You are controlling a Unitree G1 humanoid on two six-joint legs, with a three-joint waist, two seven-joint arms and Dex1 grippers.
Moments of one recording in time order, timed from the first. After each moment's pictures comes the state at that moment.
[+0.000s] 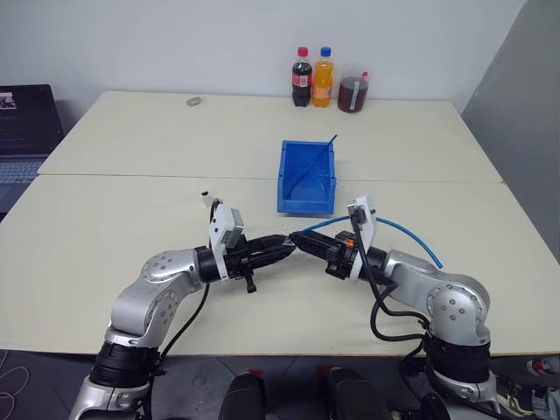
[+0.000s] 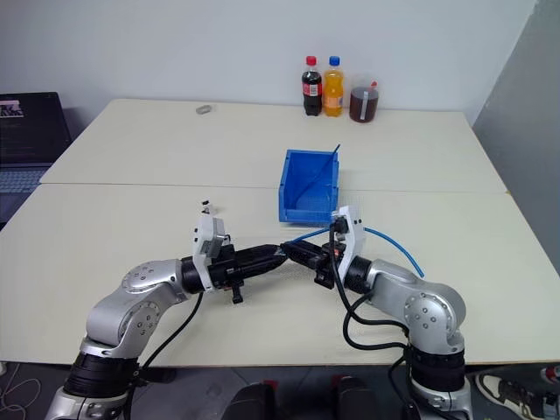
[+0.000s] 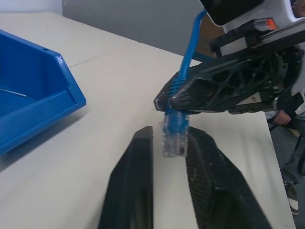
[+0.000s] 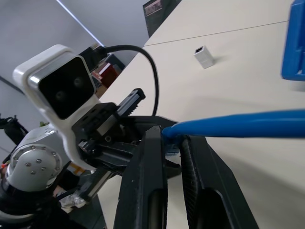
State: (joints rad) left arm -0.27 0.53 -0.03 -0.20 -0.57 0.47 -0.97; right arm -0.37 -0.08 -0.06 -0.45 0.89 1.18 0.31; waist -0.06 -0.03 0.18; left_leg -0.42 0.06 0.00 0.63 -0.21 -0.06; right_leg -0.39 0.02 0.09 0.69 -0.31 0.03
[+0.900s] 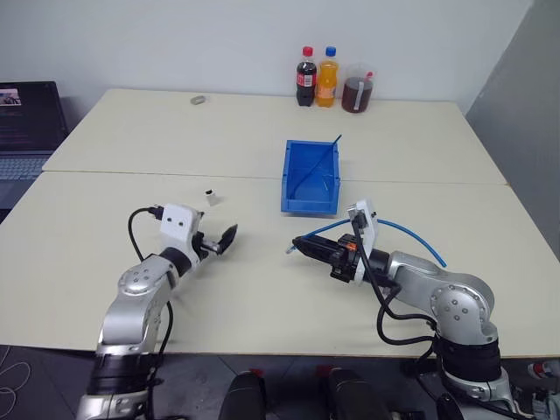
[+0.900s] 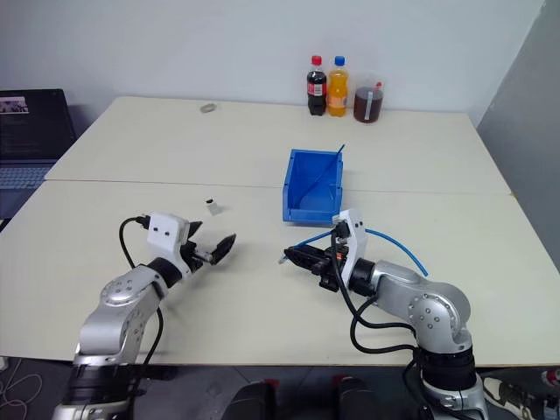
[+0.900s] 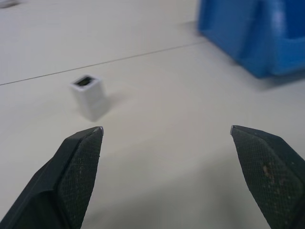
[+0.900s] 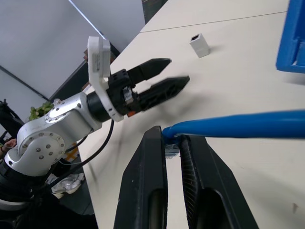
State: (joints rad) left arm -0.29 0.38 0.16 -0.02 -0.23 0.45 -0.30; right arm -0.38 -0.19 -0.01 -0.41 0.88 1.11 0.33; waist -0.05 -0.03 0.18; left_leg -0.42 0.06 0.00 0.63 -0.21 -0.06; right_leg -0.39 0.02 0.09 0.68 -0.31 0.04
